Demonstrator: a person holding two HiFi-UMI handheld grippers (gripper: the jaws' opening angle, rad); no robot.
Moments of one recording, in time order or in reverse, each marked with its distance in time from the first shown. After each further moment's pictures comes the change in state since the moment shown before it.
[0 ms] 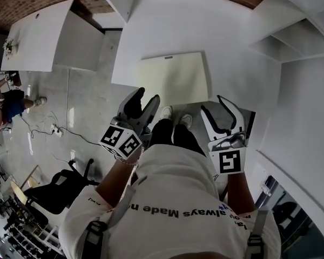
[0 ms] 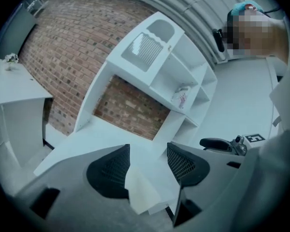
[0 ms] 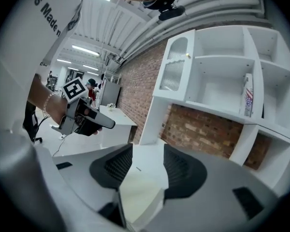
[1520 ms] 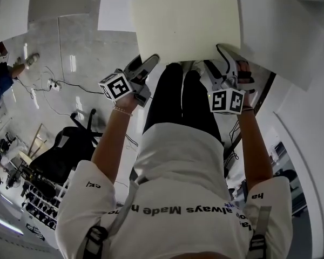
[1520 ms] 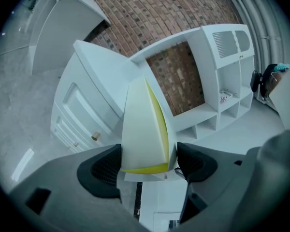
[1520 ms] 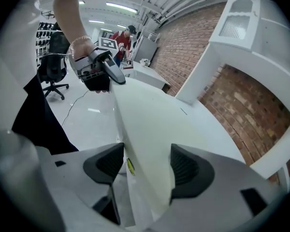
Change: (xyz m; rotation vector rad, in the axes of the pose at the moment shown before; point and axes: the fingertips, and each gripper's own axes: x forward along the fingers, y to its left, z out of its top) left arm -0.012 0.169 -0.245 -0.583 0.246 -0.004; right arm 0.125 0.124 -0.241 -0.398 0.305 0.218
